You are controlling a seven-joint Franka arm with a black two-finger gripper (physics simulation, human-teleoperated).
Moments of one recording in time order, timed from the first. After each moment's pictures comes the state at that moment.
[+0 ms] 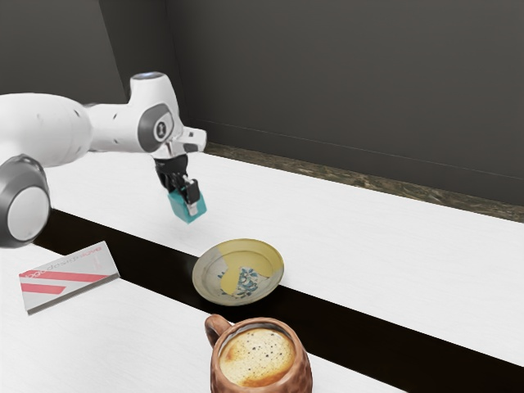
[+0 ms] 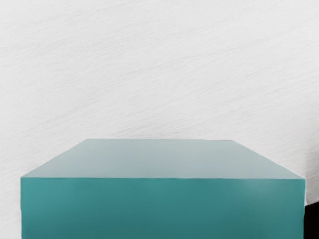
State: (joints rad) arm -0.02 0.56 0.20 -1.52 -0.15 2.06 0.53
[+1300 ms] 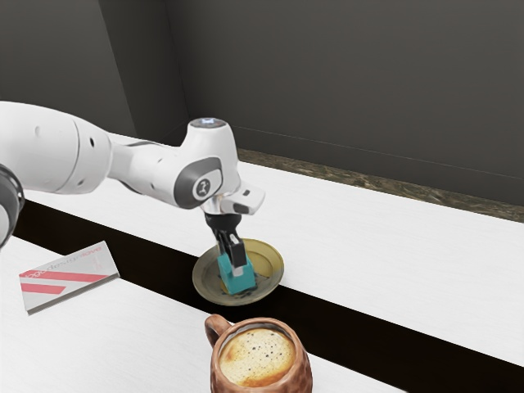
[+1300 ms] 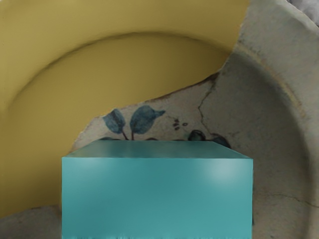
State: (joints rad) arm -0.17 0.36 0.02 -1.91 -0.05 2.21 0.52
